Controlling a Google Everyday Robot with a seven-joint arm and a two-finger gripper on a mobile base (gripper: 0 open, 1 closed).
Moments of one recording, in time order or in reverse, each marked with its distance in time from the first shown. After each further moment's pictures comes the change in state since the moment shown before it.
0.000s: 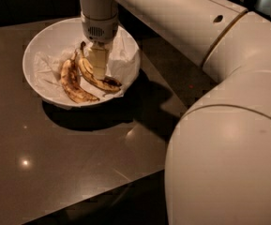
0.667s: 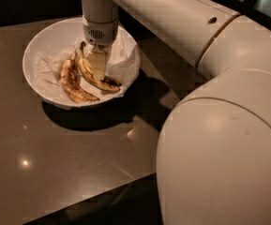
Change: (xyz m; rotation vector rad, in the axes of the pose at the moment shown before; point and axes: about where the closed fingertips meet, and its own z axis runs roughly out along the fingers) arm -0.003 0.000 0.017 -0.064 -0.023 0.003
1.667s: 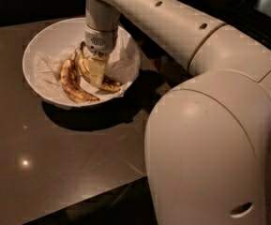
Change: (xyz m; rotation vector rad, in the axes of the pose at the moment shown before) arm -0.009 0.006 0.031 -0.140 -0.056 -0.017
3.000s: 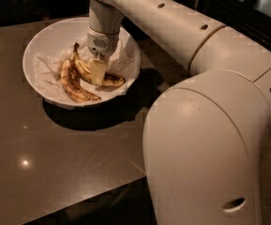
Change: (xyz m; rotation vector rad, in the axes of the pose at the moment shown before) arm -0.002 -0.004 0.009 -0.026 -0.043 -0.013
